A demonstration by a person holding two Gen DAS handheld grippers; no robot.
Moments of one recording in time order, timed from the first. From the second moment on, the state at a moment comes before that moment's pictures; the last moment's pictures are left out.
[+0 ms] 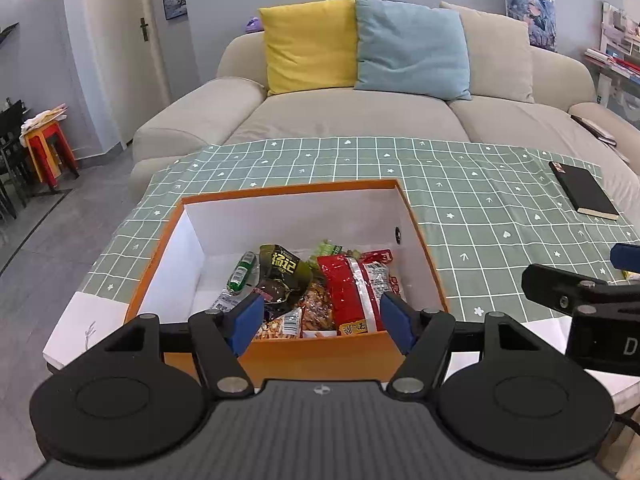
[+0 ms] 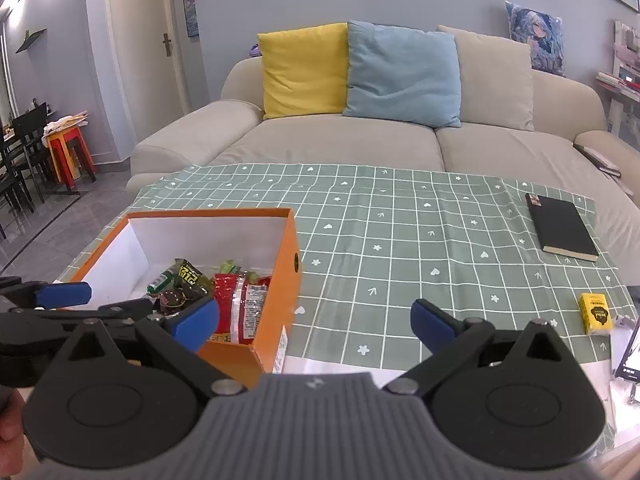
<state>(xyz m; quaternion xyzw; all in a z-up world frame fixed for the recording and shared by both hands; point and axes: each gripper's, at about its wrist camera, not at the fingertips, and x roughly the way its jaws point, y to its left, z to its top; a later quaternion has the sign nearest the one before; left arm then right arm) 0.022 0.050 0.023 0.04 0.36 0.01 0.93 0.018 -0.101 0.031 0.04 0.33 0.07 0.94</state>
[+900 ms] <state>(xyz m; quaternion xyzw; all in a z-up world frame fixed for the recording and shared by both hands) 0.025 0.050 0.022 0.04 0.37 0.01 0.93 0.020 -0.101 0.028 0.04 0.34 0.06 0.94</state>
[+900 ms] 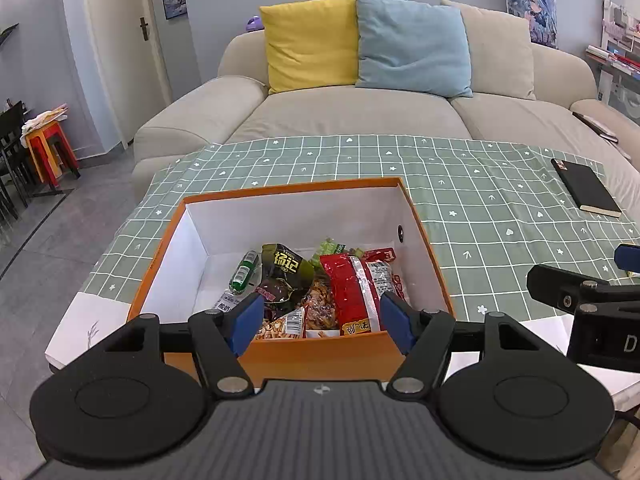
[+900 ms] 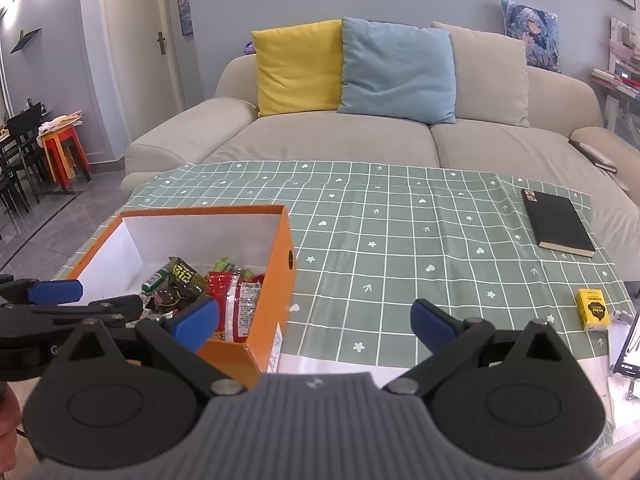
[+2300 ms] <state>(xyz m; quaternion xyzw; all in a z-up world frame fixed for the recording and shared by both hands) 0.028 0.053 0.022 0.04 0.37 0.01 0.93 0.025 -0.106 0.025 0.05 0.35 0.05 0.94</state>
